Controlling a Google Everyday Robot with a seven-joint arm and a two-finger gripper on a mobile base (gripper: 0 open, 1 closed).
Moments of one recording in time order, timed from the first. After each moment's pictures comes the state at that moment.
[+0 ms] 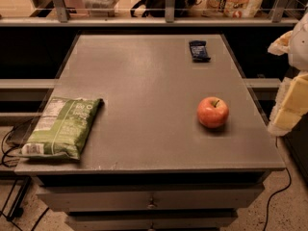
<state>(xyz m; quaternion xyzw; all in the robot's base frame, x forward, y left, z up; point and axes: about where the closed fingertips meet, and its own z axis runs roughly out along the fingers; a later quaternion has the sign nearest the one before) 0.438 -0.217 0.976 -0.60 0.78 -0.03 0.16</state>
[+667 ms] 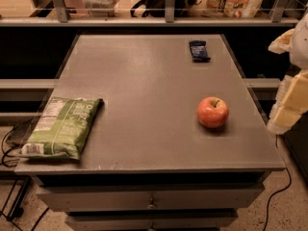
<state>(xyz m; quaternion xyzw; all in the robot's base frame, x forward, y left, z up) 0.440 -0.217 0.979 -0.60 0.78 -0.03 0.17</state>
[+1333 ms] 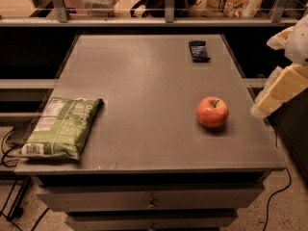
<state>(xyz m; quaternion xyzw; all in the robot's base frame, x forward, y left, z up) 0.478 -0.214 0.972 -0.55 0.79 0.02 0.25</state>
